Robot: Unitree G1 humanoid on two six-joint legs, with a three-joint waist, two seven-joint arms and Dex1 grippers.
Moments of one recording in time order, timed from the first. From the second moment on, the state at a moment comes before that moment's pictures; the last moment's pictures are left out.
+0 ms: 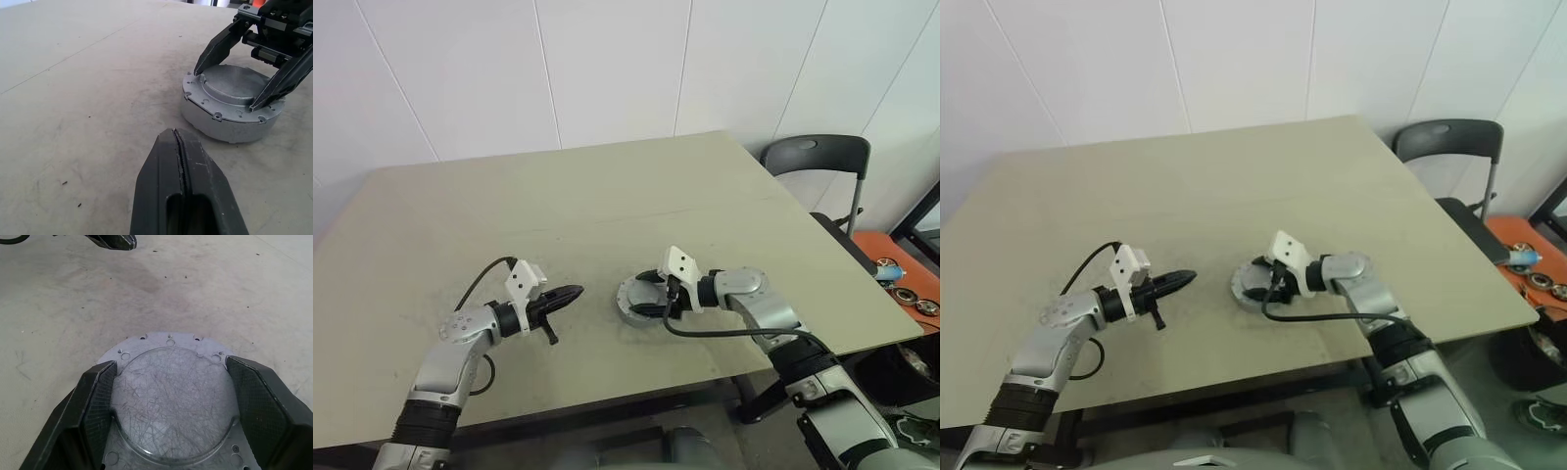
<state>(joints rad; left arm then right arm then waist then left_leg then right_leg) -0.12 0.48 -0.02 0.02 -0.34 0.18 -0.91 -0.51 -0.42 0.32 0.28 0.12 0.25 1.05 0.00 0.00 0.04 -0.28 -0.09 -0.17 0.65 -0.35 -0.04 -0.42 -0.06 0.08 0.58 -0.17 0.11</state>
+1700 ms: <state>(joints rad) -0.72 0.16 -0.18 0.87 -0.06 -0.27 -0.93 -0.44 -0.38 0.29 0.18 0.12 0.34 0.94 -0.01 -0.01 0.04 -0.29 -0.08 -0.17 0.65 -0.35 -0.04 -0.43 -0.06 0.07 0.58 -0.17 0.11</state>
